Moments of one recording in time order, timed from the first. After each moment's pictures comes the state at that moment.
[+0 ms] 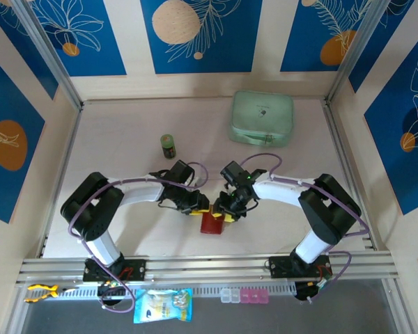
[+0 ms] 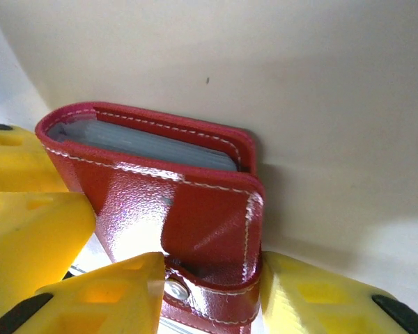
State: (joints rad) left arm -0.71 1.70 0.84 -0.27 0.61 -0.79; right arm 0.71 1.61 0.84 -0.56 -0.48 0.96
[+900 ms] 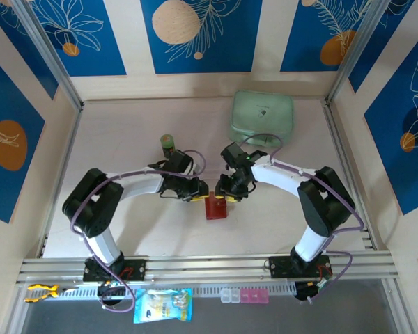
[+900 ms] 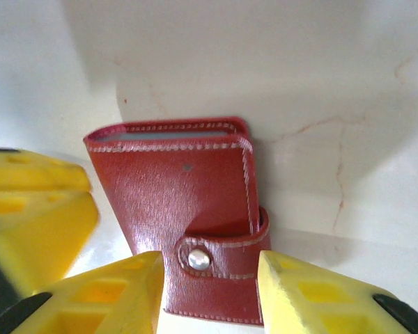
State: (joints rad) left arm -0.64 1.72 0.93 -0.26 0.51 -0.81; right arm 0.66 1.68 1.09 -0.76 -0.31 0.78
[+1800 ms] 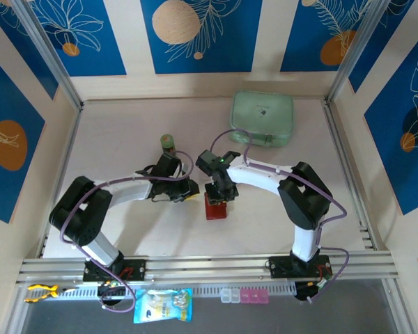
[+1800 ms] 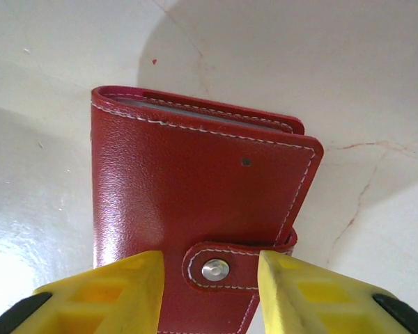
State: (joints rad) left arm -0.58 1.62 0.79 -0.14 0.49 -0.89; right arm 0.83 1.84 1.28 -0.94 -0.06 0.58
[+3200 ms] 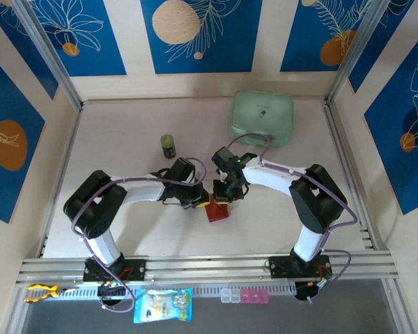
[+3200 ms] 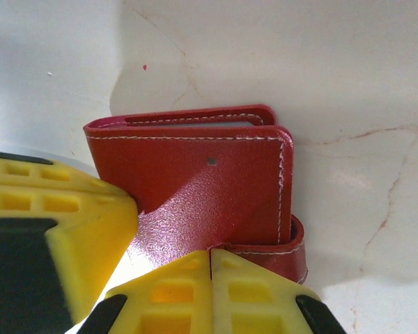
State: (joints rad) left arm -0.70 1.73 0.84 -0.12 0.53 -0.97; right arm 0.71 1.73 1.10 -0.75 -0.28 0.67
